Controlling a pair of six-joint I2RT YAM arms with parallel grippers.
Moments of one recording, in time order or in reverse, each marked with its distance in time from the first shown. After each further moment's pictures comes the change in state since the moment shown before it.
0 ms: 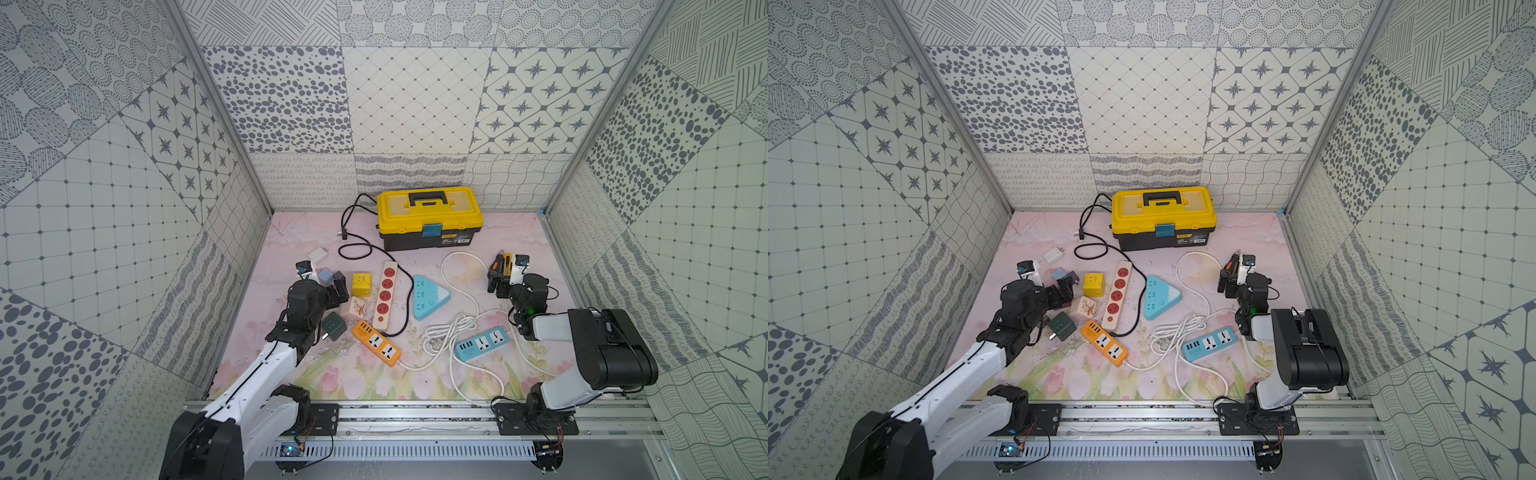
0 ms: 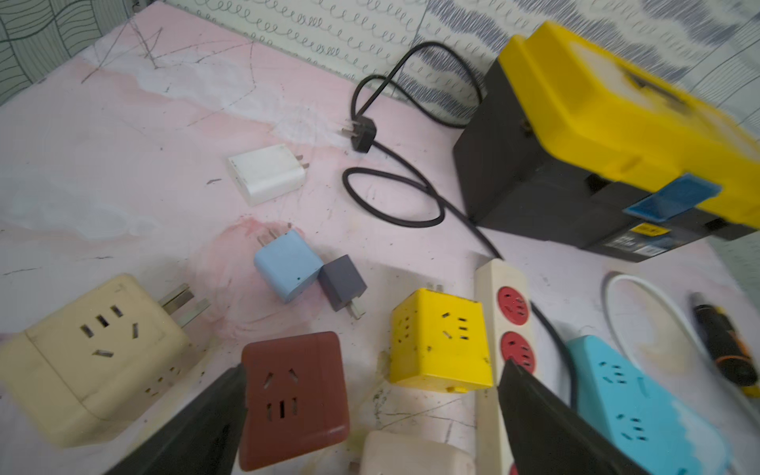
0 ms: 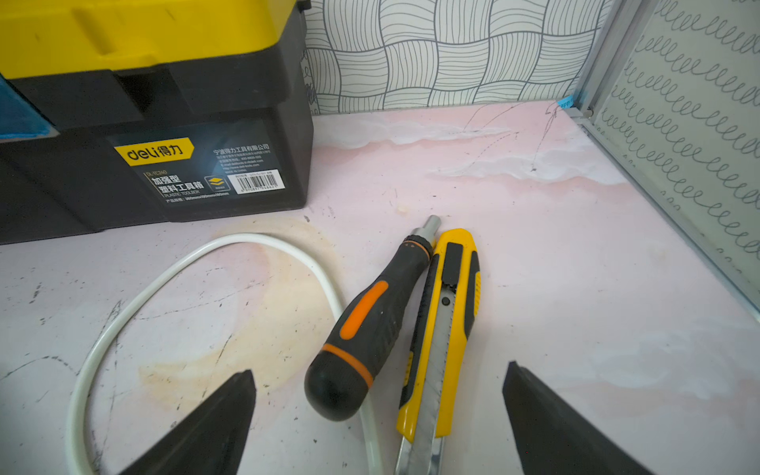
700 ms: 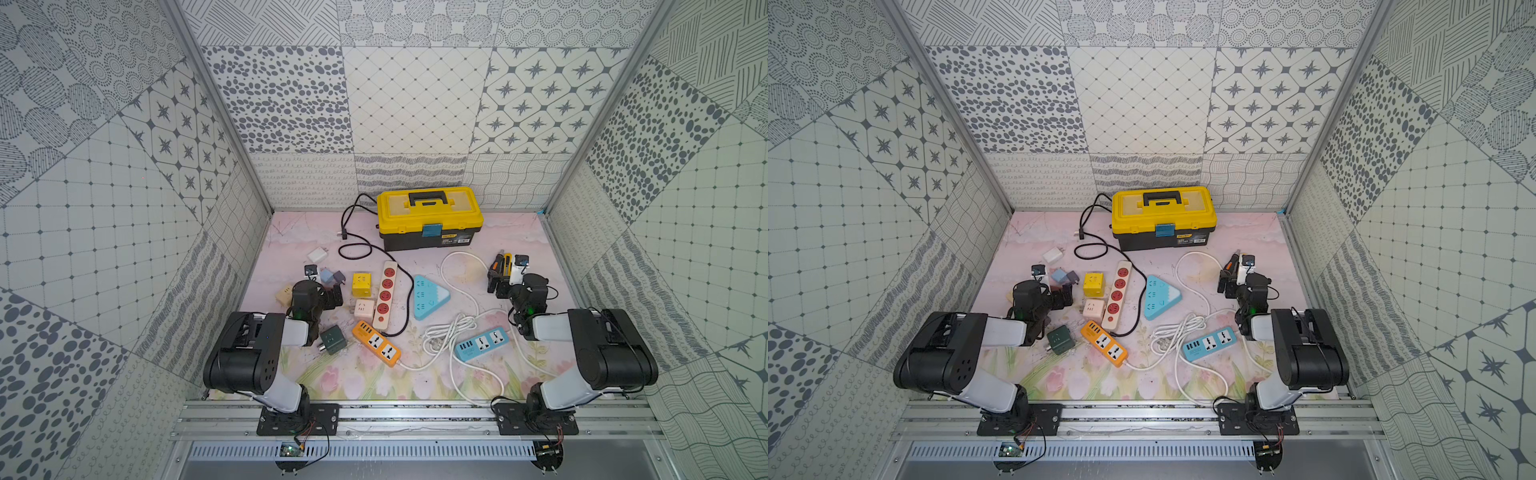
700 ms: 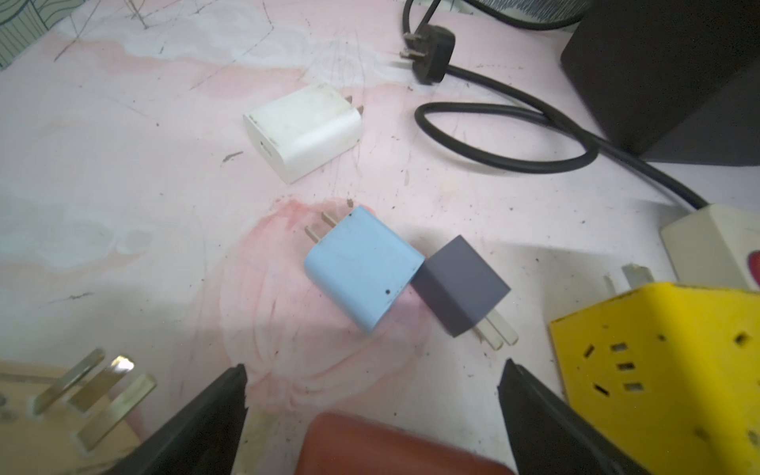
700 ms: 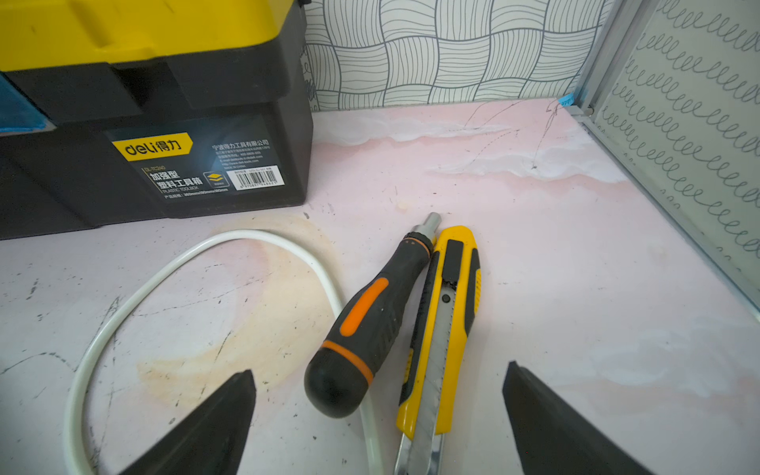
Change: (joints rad) left arm 0.156 0.551 -0.062 0.582 0.113 0.267; right arm 0.002 0.000 0.000 -0.006 0.009 -0.004
